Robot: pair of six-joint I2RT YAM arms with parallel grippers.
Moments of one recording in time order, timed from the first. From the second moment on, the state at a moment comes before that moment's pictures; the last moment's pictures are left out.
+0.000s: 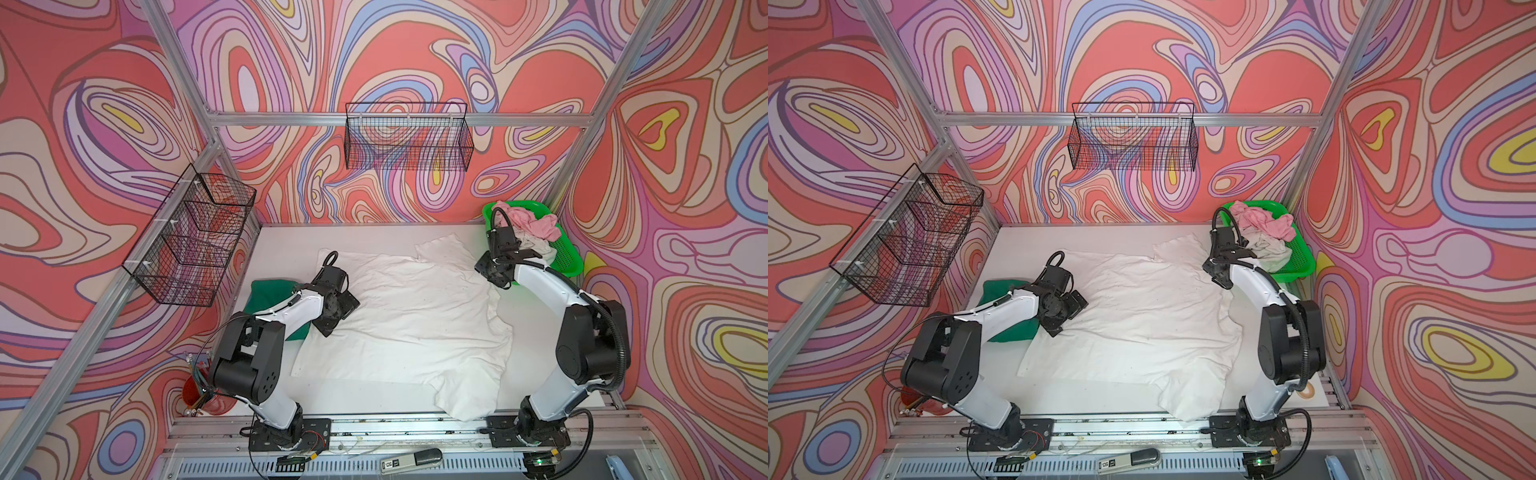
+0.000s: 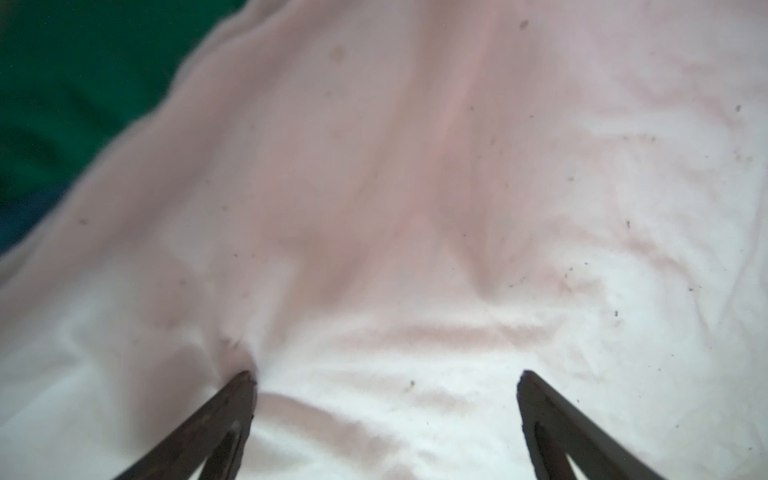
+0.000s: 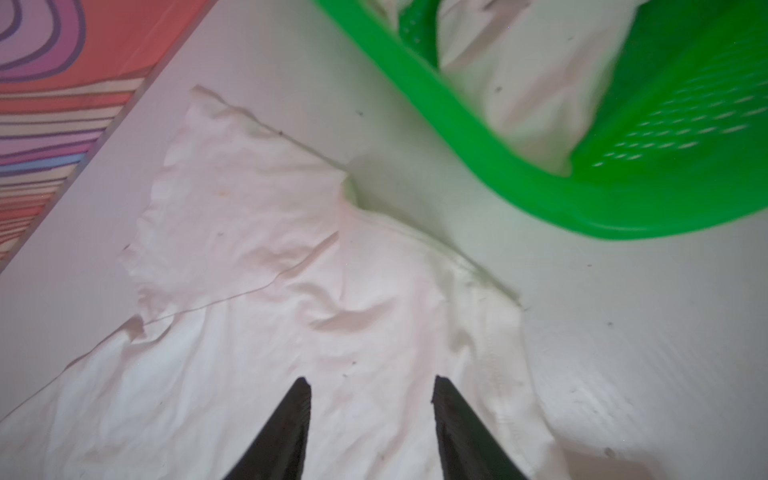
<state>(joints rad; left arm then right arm) -0.29 1.62 0.95 -0.56 0.04 -1.08 0.15 1.73 1.31 -0.60 0.14 0.80</state>
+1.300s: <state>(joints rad) -0.38 1.50 0.81 -0.57 0.09 -1.15 0.19 1.91 1.23 -0.62 0.13 0.57</state>
